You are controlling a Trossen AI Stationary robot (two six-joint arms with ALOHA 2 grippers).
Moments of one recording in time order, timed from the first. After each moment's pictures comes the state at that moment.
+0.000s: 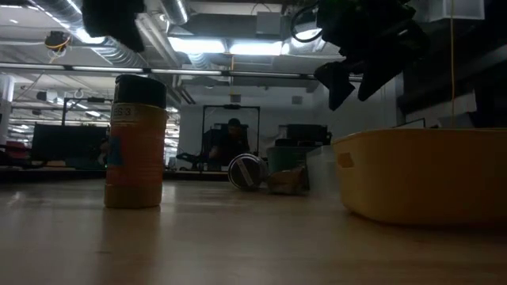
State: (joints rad) left arm -0.47 1.39 1.15 -0.75 -0.27 -0.88; right arm -0.19 1.45 1.12 -0.79 -0.37 -0.57
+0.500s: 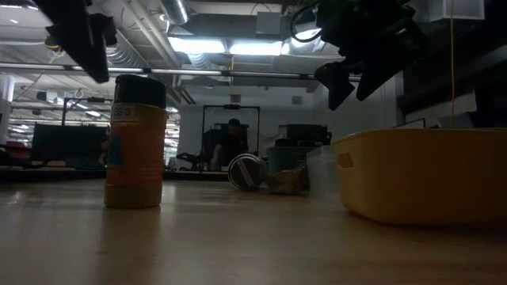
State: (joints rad) left arm -0.56 1.49 1.10 -0.75 -0.27 -0.85; right arm -0.19 1.45 1.12 -0.78 -0.37 -0.55
